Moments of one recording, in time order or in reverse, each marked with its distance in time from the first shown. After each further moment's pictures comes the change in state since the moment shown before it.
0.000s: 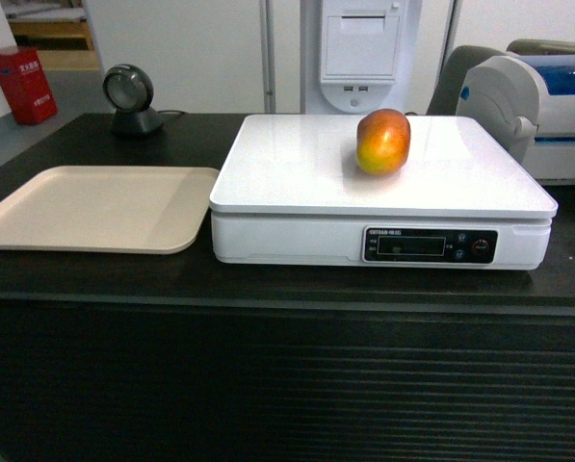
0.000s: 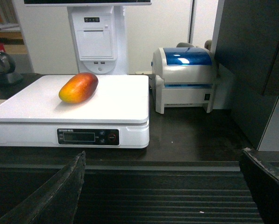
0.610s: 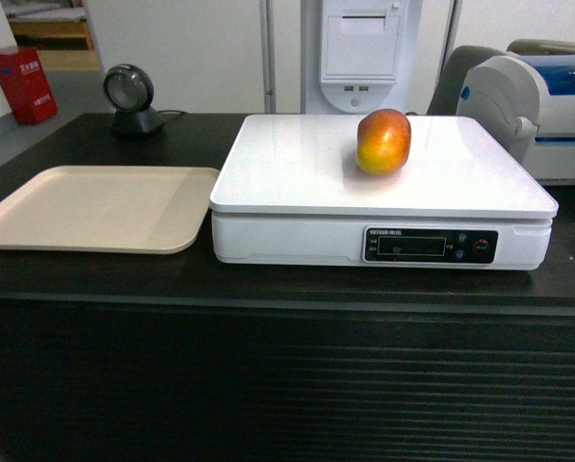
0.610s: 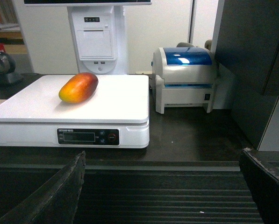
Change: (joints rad) left arm 0.073 -0.360 -0.279 0.193 0.121 0.166; right arm 0.000 0.000 0.000 0.000 0.000 0.000
